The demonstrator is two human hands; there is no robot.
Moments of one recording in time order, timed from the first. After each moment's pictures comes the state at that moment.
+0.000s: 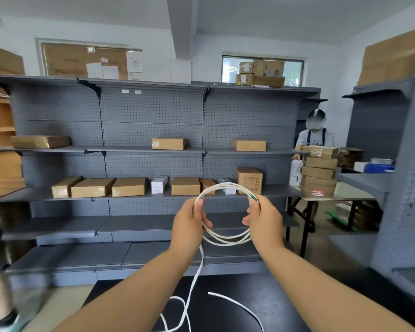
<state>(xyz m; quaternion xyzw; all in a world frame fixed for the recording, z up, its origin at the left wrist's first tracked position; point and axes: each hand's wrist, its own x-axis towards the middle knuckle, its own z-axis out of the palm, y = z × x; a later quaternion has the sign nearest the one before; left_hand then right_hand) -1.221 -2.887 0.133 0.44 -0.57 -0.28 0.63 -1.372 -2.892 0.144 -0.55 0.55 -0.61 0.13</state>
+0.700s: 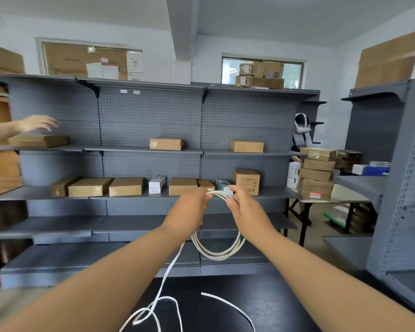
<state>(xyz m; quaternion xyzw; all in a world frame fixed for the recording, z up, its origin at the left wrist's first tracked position) -1.227 -2.889 0.177 0.52 -0.77 -0.05 0.37 -1.383 -2.891 0.164 -0.74 0.51 -0.43 0.08</state>
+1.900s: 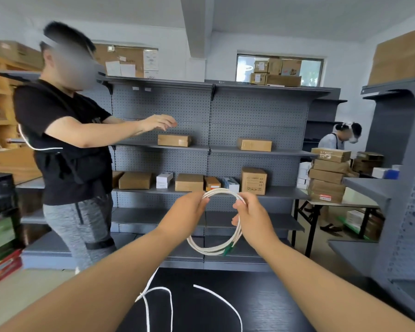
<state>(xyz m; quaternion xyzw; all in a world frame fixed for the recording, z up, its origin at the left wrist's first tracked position) -1.263 -2.868 0.163 0.52 -0.76 -0.01 0.38 -1.429 -2.889 0.144 -0.67 0.49 -0.52 0.21</state>
